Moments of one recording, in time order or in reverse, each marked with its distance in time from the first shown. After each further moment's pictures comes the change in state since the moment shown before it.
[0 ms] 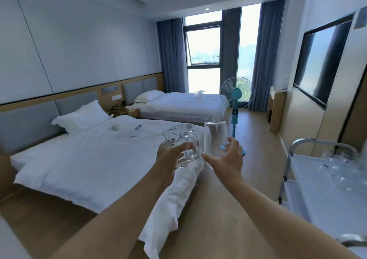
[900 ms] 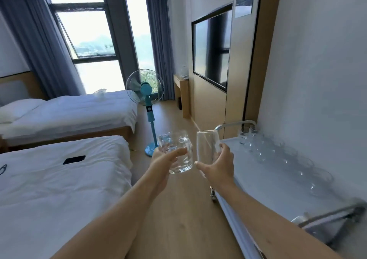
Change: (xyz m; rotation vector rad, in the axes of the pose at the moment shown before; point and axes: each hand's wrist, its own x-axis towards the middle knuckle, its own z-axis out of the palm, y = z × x) left_hand 0.284 -0.133 0.179 -0.044 -0.538 -0.231; right_hand 0.180 0.164 -0.037 -0.280 0.384 0.312
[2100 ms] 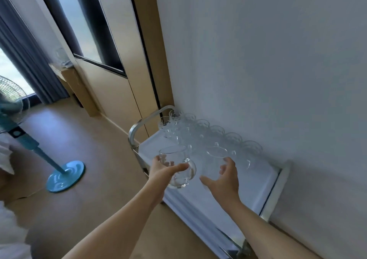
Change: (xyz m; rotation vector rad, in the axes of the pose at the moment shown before) left_hand 0.240 -0.163 0.245 0.356 -0.431 -0.324; right_hand 0.152 0.238 -0.095 -0.020 0.398 0.501
